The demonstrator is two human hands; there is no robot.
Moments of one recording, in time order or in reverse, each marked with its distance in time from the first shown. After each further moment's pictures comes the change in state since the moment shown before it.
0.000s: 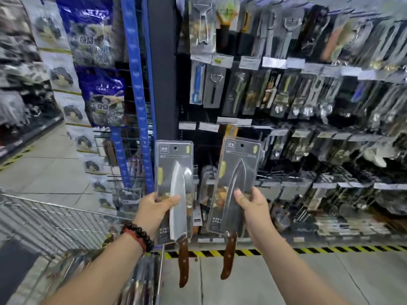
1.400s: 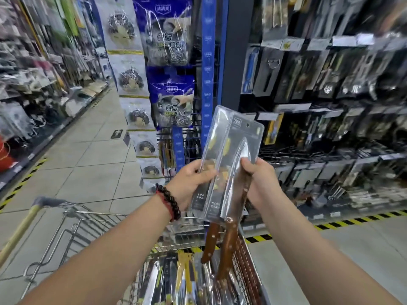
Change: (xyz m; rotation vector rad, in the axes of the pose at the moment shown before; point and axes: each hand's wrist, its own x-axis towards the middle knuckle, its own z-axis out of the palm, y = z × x) left_hand 0.090 0.095 -0.251 -0.038 -0.556 -0.075; right_hand -0.008 -0.034 0.341 0.348 0.117 0.121
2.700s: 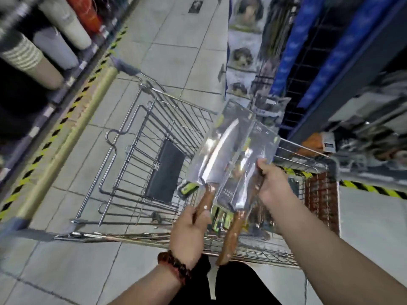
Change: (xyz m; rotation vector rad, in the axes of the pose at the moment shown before) left_hand -0.181 -0.247 -0.090 0.241 0.769 -0.551; right_hand 0.005 0.322 0.045 -0.033 0.049 0.735
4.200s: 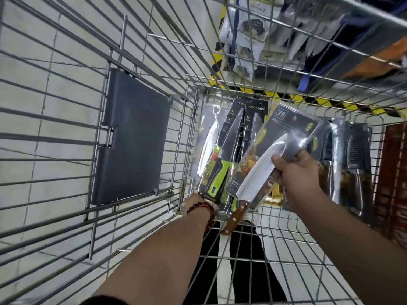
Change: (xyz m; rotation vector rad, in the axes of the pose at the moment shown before) left_hand 0.288 -0.289 0.125 0.817 -0.146 -0.700; right_hand 0.179 0.145 -0.052 -0.417 0.235 -0.063
